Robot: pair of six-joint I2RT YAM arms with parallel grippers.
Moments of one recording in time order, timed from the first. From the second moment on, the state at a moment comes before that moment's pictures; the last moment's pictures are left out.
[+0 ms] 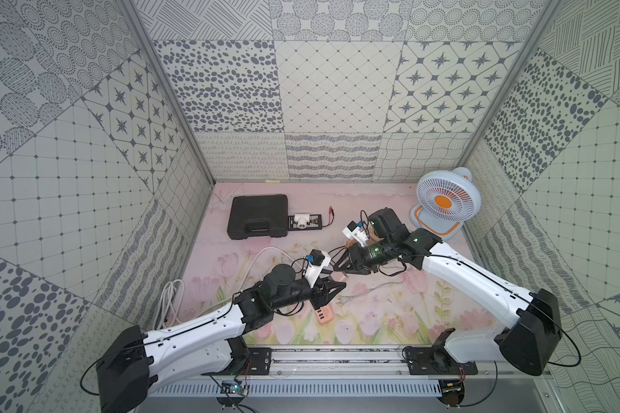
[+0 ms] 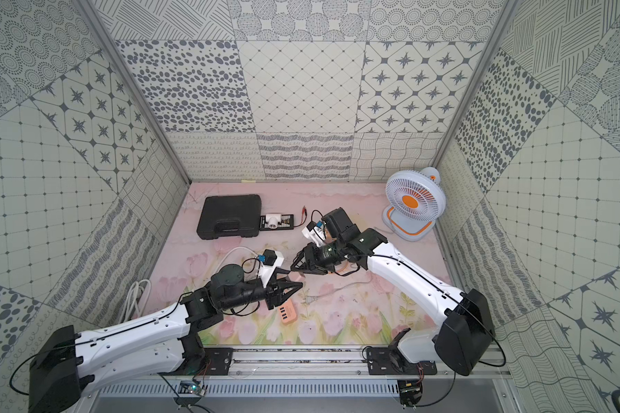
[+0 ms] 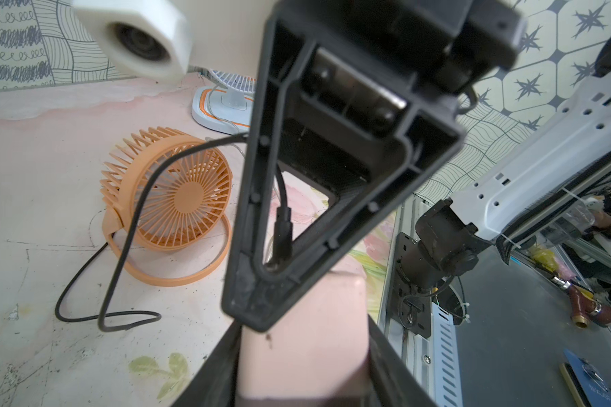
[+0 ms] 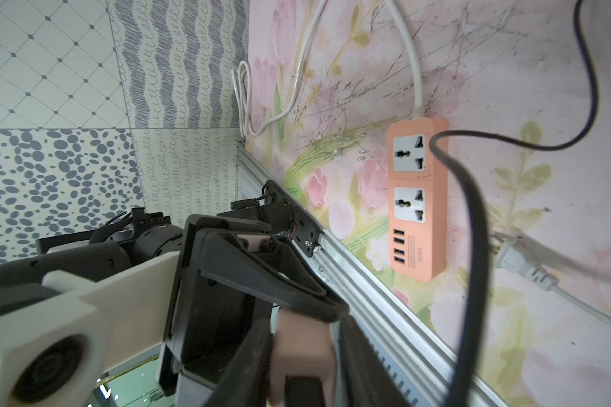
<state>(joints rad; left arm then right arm) -0.89 0.96 0.47 0.26 0.23 -0.27 0.71 1.35 1.16 -0.69 -0.68 0.71</state>
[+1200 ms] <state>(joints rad) -0.89 0.94 0.29 0.59 0.01 -0.42 0.91 1.26 1.00 -0.38 -0.27 0.77</state>
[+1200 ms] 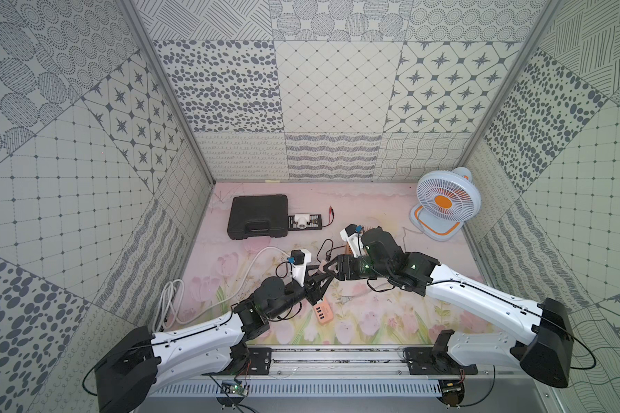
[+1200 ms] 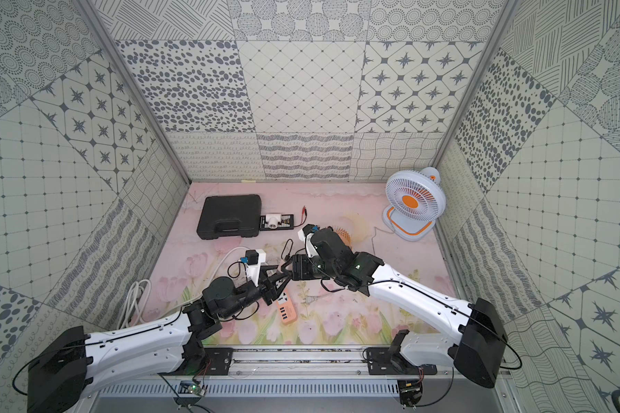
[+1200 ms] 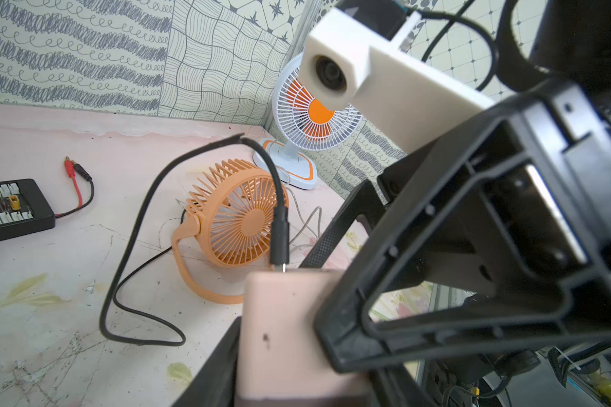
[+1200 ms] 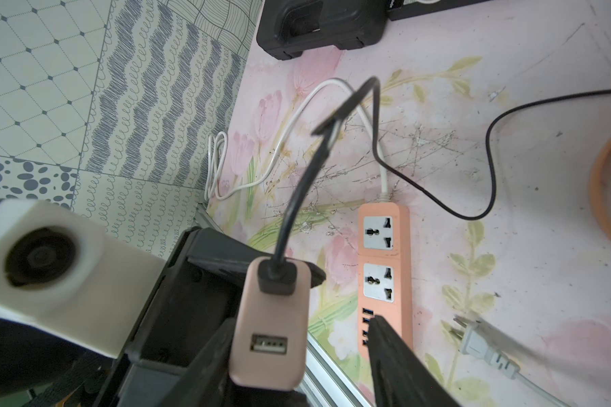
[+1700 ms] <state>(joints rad) -0.89 0.95 0.29 0.57 0.01 -0.40 0.92 1.28 1.02 -0.39 -0.27 0.77</state>
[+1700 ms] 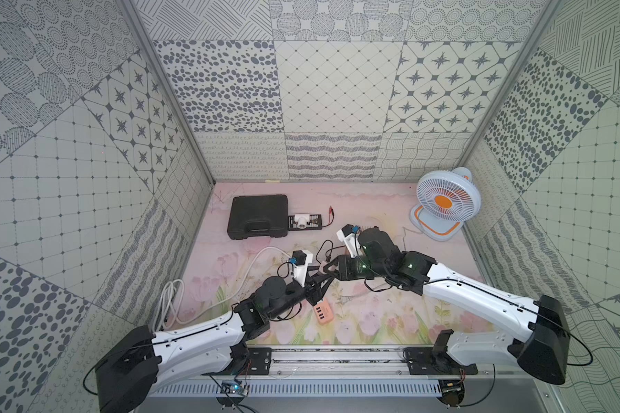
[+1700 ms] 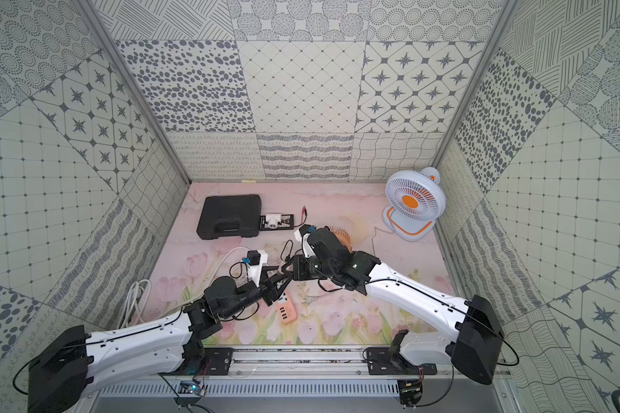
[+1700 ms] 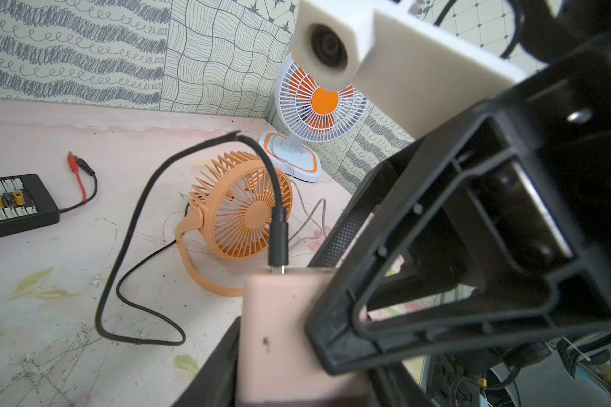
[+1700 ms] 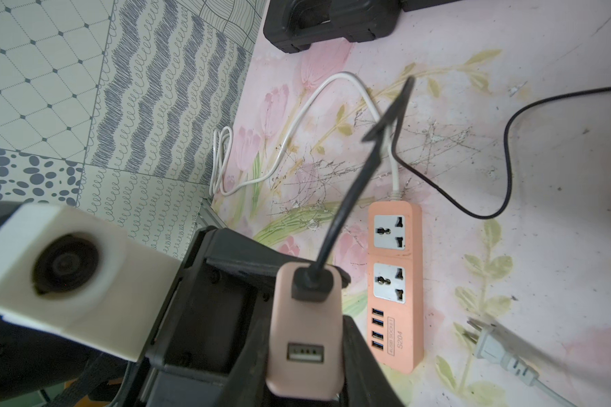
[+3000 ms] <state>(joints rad) -0.86 1.21 0.95 -0.70 -0.33 -0.80 0.89 1.28 0.98 -0.61 0.36 0.52</state>
